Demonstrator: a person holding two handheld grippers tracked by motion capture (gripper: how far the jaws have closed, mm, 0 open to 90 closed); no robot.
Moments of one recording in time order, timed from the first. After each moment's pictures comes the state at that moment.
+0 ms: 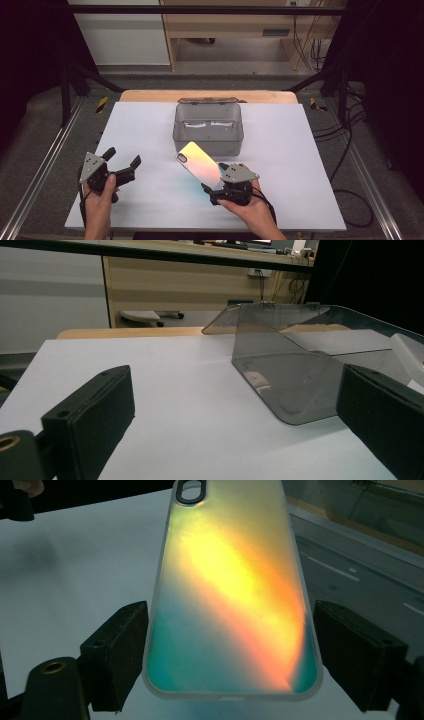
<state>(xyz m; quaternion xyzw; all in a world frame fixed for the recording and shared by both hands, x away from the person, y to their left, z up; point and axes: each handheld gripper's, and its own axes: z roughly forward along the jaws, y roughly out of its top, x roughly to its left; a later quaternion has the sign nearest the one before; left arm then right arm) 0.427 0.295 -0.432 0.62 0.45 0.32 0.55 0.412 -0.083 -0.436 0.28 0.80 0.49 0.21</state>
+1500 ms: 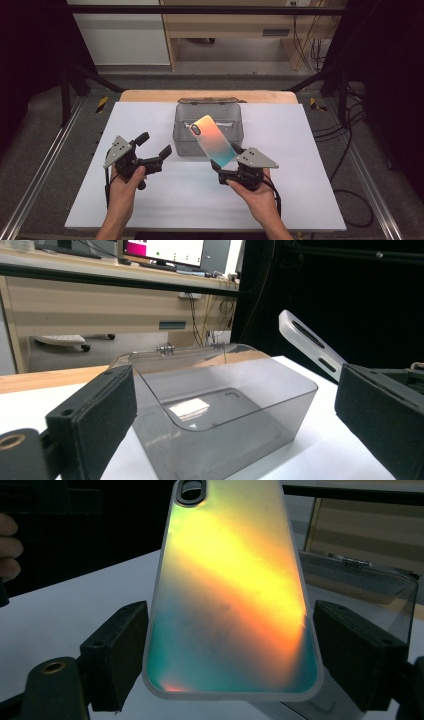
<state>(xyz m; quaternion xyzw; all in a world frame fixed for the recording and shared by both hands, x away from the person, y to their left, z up) 0.447 0.221 -0.392 0.64 0.37 0.25 0.63 0.433 -0.107 -0.406 0.33 0.71 0.56 0.25</state>
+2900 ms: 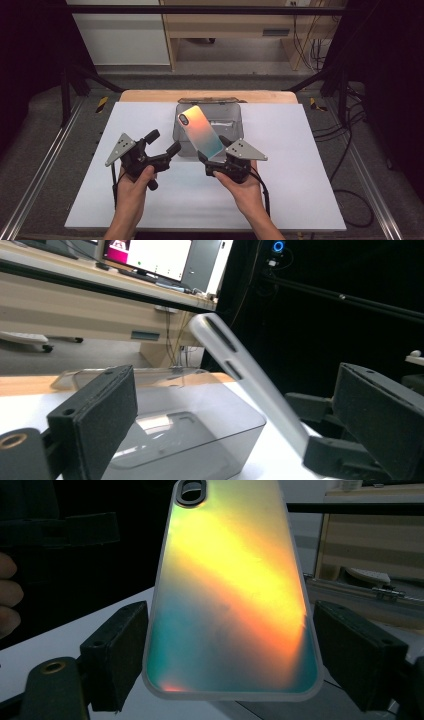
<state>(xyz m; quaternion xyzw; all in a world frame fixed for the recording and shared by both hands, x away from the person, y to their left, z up) 0.439 0.193 -0.366 0.59 0.38 0.19 0.68 0.445 -0.076 -0.390 0.34 0.69 0.60 0.24</state>
